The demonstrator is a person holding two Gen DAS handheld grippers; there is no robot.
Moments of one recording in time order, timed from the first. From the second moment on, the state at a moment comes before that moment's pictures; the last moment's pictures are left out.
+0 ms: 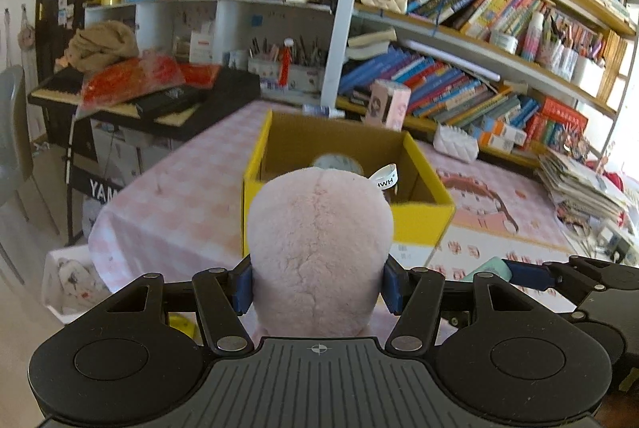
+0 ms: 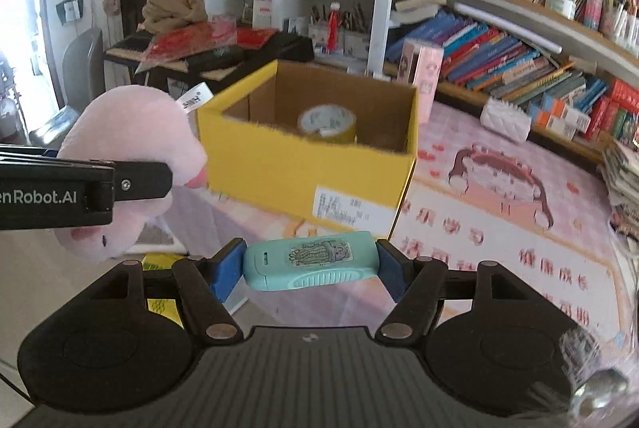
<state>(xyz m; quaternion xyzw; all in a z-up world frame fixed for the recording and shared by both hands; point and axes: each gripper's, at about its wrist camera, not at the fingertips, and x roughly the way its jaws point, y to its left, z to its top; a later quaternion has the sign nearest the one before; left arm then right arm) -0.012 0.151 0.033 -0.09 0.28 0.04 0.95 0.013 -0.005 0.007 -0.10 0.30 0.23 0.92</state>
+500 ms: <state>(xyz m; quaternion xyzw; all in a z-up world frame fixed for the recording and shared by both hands) 0.113 0.153 0.040 -0.07 0.27 0.09 0.96 0.145 0.003 0.029 -0.13 0.23 0.21 0.94</state>
